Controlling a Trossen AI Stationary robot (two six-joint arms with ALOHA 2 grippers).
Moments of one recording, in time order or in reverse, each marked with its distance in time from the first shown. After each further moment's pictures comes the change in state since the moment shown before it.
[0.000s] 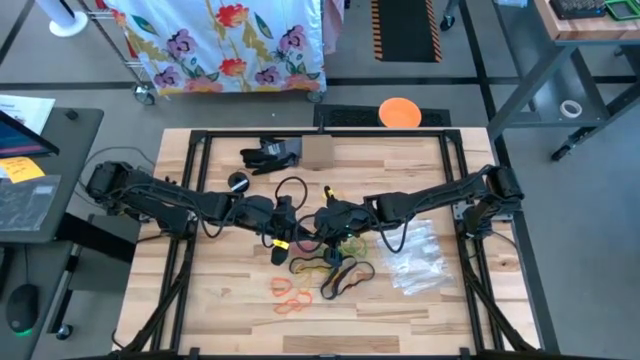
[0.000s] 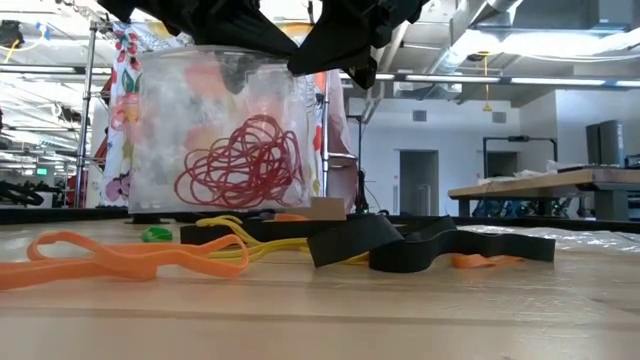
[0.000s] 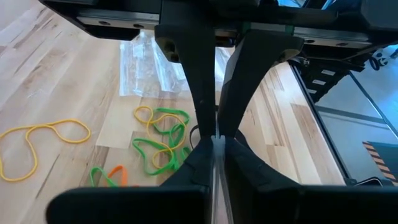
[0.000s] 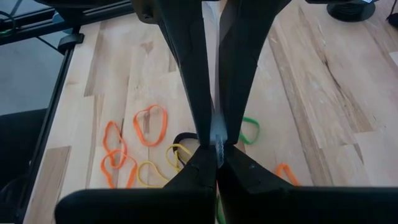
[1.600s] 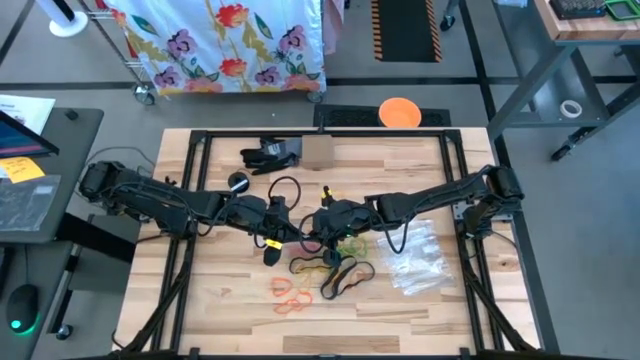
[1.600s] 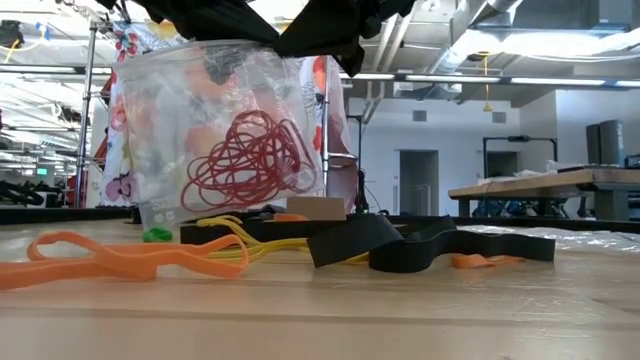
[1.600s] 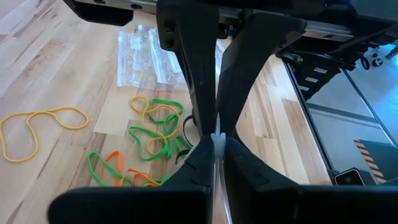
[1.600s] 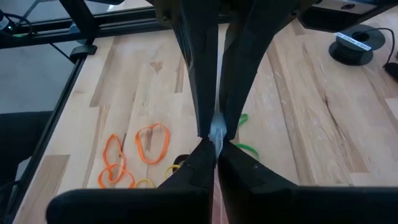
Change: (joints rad) left arm -0.019 -0.080 -0.001 -0.098 -0.013 -0.041; right arm 0.000 -0.001 -0.002 0.091 0.002 -0.109
